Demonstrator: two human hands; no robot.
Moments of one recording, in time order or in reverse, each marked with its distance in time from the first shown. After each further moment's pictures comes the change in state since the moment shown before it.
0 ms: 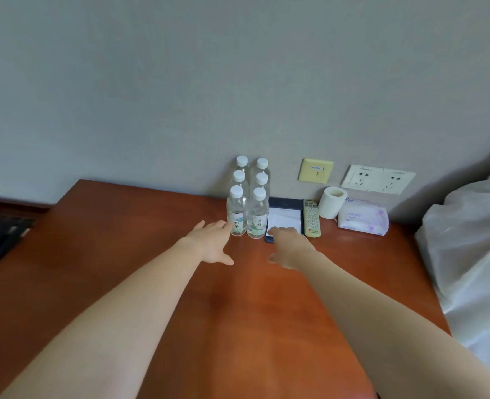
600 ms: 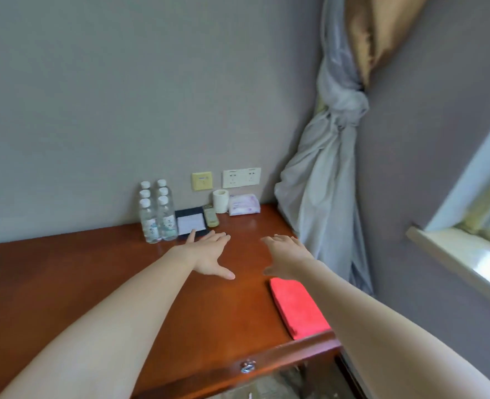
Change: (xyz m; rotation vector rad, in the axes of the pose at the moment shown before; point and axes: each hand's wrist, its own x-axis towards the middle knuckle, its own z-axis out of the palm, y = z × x) left_hand -0.184 0.209 0.018 0.210 -0.012 0.403; right_hand -0.340 0.067 0.022 -0.091 0.280 0.278
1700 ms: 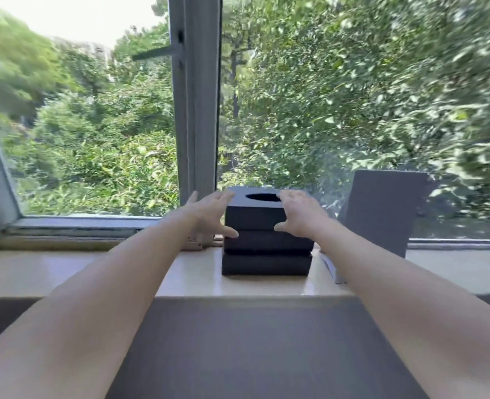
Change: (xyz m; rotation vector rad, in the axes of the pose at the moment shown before) left_hand -0.144 0.856 0.012 0.243 0.200 1.366; right_hand -0.777 0.392 -0.074 -0.168 0.290 1.345
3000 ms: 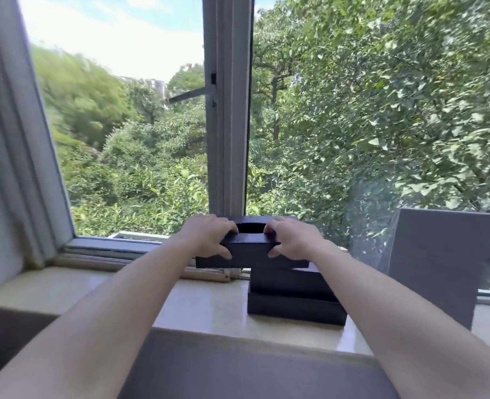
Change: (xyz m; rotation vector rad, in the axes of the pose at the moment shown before) left_hand 0.004 -0.044 -0.025 0.320 0.088 -0.124; right_hand 0.071 -0.036 -0.004 0.105 -0.045 -0.244
